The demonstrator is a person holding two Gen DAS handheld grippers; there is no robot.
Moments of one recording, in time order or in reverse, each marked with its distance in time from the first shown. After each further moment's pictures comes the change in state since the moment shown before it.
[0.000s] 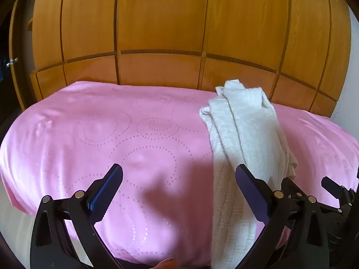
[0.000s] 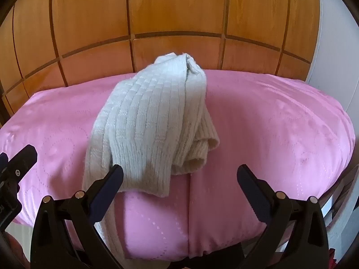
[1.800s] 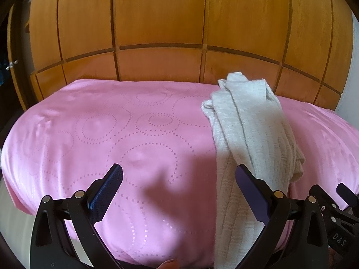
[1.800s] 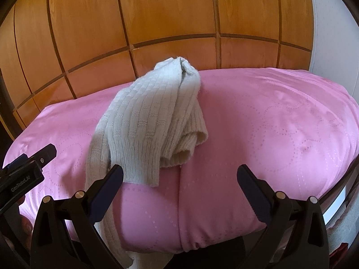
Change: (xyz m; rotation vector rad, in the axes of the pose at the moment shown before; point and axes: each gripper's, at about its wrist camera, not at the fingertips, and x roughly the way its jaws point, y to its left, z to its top) left arm 0.007 0.001 -0.009 0.036 0.033 0.018; right arm -0.020 -0.032 -0.018 0.084 -0.028 0.099
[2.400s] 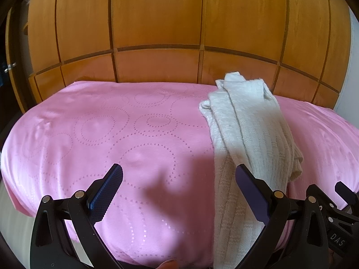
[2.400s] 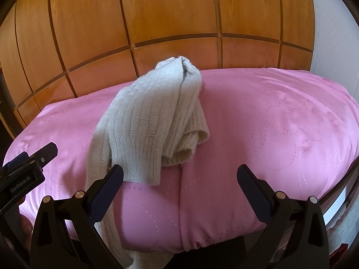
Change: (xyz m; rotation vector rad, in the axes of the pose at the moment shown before) left arm -0.001 -0.004 0.002 0.012 0.000 -0.003; right arm 0.000 0.002 -0.003 -0.008 0.000 0.001
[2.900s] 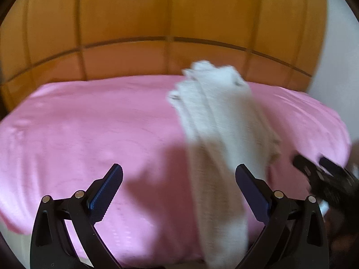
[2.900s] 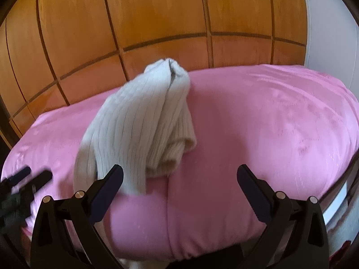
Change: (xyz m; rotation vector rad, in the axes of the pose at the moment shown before) left arm 0.007 -0.011 -0.006 0.116 0.075 -0.272; right arm 0.012 -0.019 0.017 0.047 -0.022 -0.010
